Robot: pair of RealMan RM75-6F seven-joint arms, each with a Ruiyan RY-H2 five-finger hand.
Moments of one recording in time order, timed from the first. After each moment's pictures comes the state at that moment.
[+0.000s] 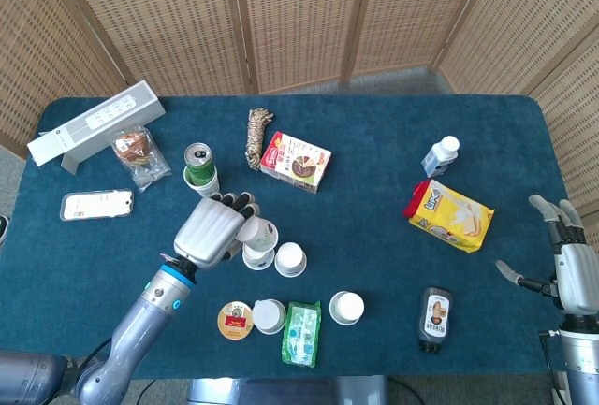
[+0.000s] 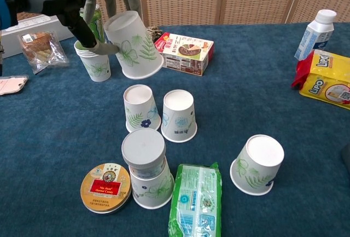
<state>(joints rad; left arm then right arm) -0.82 -1.38 -0.18 -2.10 0.96 1.25 0.95 0.12 -1.19 0.16 -1.50 -1.52 1.57 0.41</state>
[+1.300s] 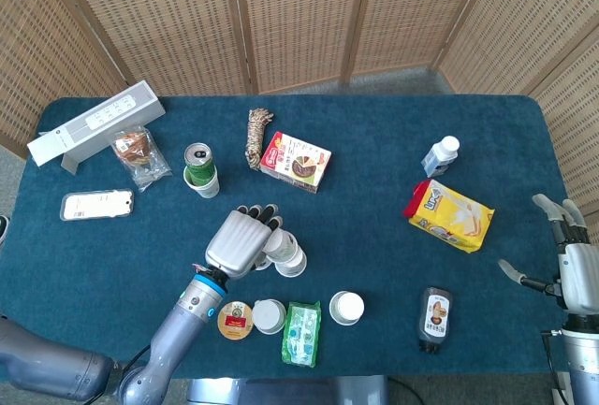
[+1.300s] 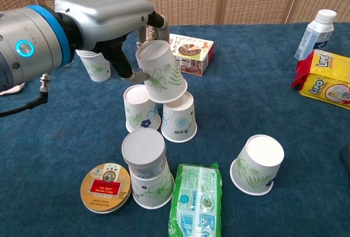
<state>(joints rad) -0.90 -1.59 -0.15 -2.00 0.86 1.34 1.04 0.11 -1.18 0.16 -1.50 -1.51 1.57 0.44</state>
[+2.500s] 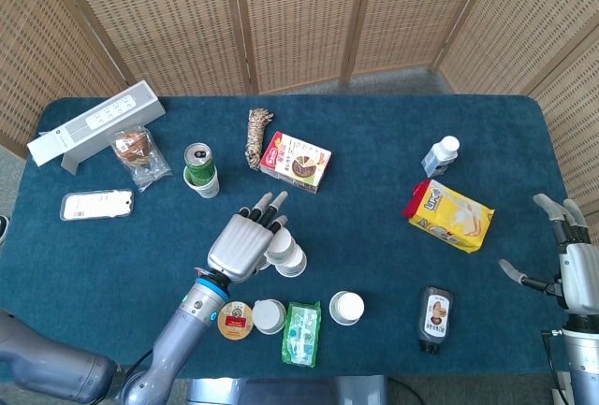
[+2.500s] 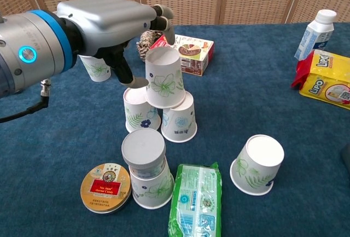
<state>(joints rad) -0.92 -1.60 -0.14 -2.02 0.83 1.37 1.09 0.11 -1.18 0.16 -1.50 -1.51 1.57 0.44</state>
